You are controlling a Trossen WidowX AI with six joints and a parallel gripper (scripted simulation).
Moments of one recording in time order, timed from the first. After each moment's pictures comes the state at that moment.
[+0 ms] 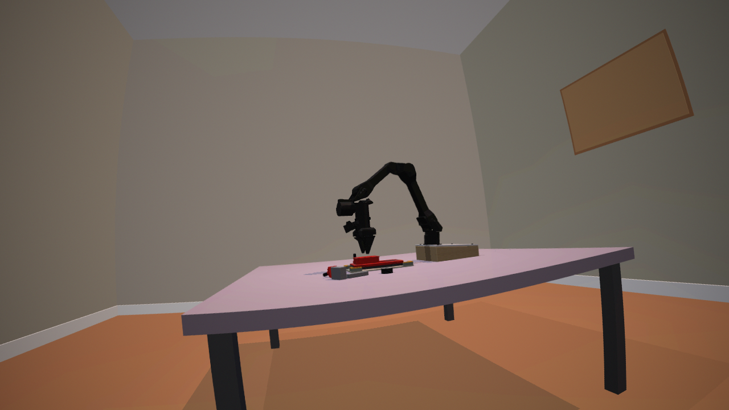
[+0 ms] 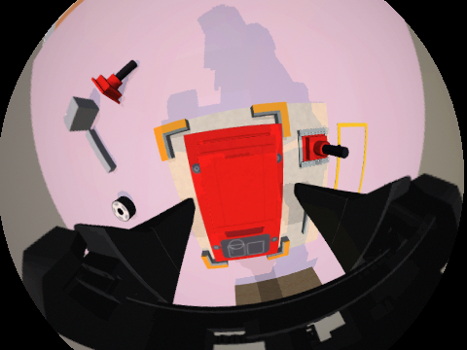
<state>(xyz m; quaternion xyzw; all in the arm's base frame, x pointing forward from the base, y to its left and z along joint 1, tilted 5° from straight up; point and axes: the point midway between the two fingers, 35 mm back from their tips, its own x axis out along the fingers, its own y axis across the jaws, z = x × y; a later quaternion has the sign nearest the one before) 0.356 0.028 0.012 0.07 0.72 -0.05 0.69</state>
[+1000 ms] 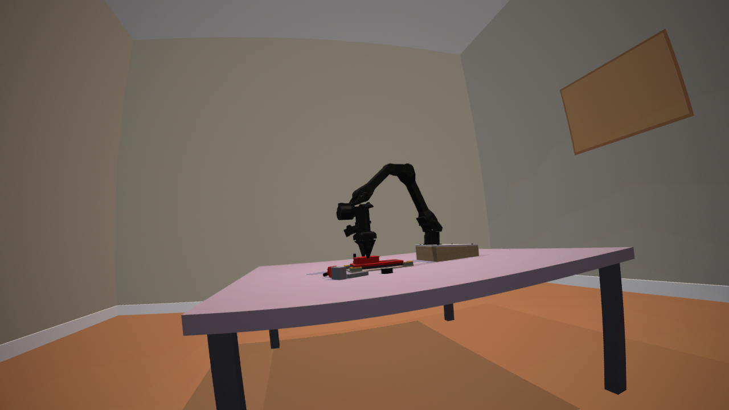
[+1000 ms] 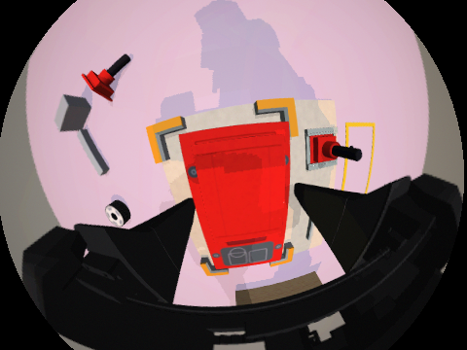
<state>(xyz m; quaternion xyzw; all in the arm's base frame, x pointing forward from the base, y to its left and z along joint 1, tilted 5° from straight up) 0.355 0.029 -0.003 0.07 0.72 -0.05 0.69</state>
